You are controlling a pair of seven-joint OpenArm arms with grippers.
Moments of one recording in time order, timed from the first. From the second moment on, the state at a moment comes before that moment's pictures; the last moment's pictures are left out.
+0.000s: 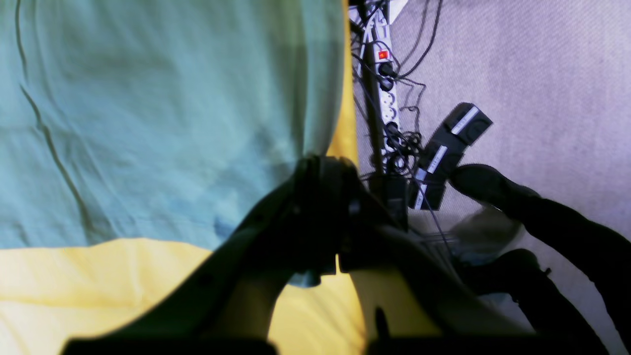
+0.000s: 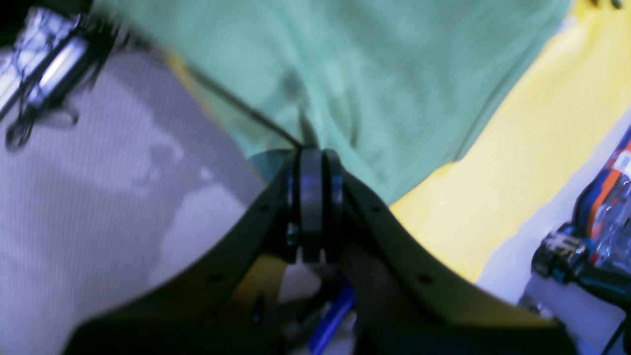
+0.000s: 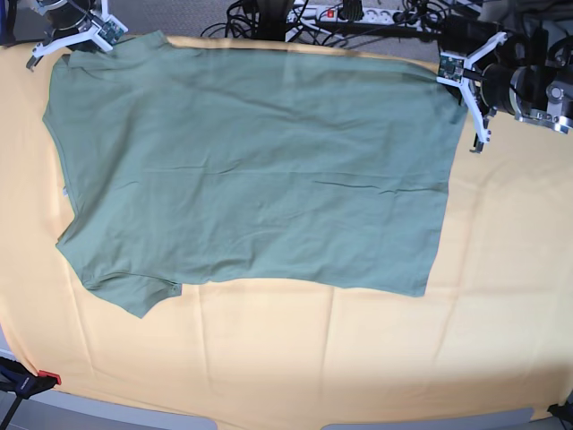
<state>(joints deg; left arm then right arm) -0.5 -81.3 40.7 124.9 -20.4 -47.0 29.5 -64.8 39.5 8.0 133.1 -11.4 11.0 -39.8</state>
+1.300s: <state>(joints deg) -0.7 -58.3 40.6 111.2 7.3 -5.1 30.3 -29.0 38.7 7.8 112.4 7.9 16.9 -31.3</state>
